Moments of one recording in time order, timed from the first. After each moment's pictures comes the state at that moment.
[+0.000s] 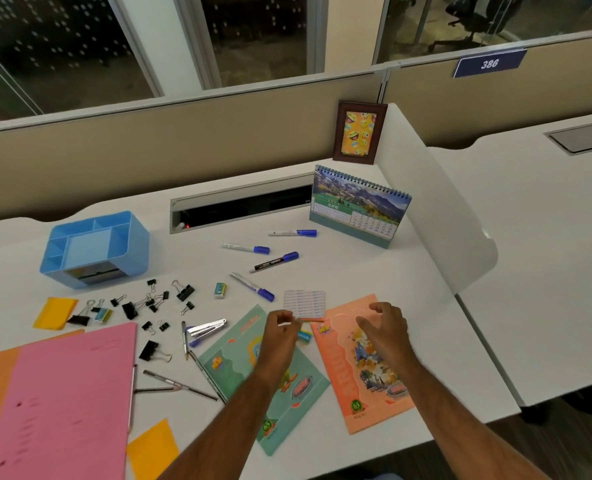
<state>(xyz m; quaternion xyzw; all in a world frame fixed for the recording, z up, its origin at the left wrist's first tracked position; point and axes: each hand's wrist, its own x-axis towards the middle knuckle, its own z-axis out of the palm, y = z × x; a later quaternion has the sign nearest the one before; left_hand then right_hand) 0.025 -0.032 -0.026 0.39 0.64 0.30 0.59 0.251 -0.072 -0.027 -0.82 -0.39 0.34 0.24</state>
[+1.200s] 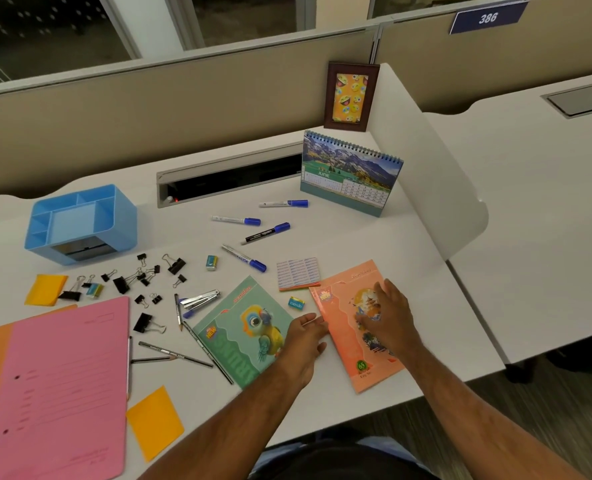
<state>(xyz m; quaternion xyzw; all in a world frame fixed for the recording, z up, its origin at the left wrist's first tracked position) 0.072 -0.094 -0.032 0.16 0.63 0.24 0.72 0.274 -0.117 -0.058 -0.81 -0.50 0.29 0.08</state>
